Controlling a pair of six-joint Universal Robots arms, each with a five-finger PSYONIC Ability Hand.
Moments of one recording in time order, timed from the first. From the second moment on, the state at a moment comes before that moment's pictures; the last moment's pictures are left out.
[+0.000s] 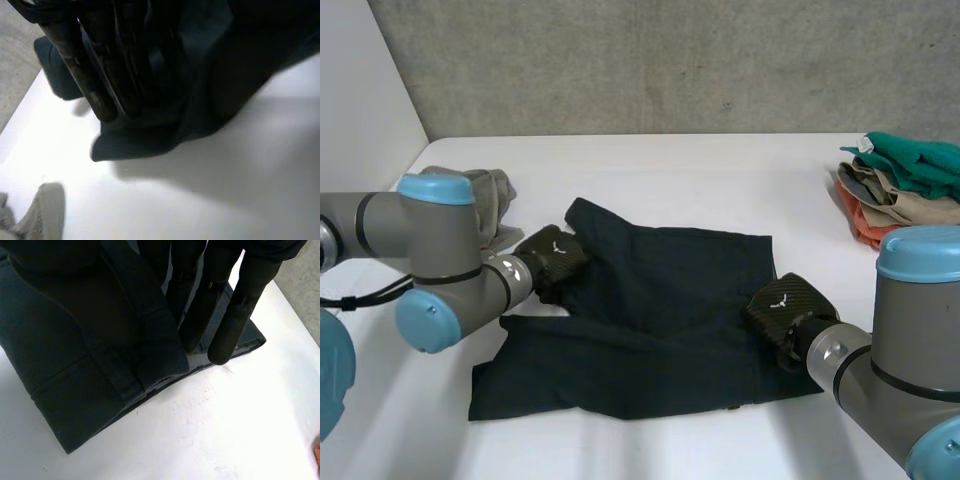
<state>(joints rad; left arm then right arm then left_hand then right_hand) 4.35 -2.41 -1.12 3.00 -1.29 3.98 2.01 -1.23 1.74 0.04 1.48 2.44 1.06 1.02 1.01 1.02 0.83 1.12 1.18 1.20 1.20 1.03</state>
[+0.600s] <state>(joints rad) 4.40 -2.22 -1.29 3.00 -1.58 3.93 2.05 -1.23 1.75 0.04 1.49 2.44 0.57 0.59 0.60 0.59 0.42 1.12 1.18 1.20 1.20 1.03</state>
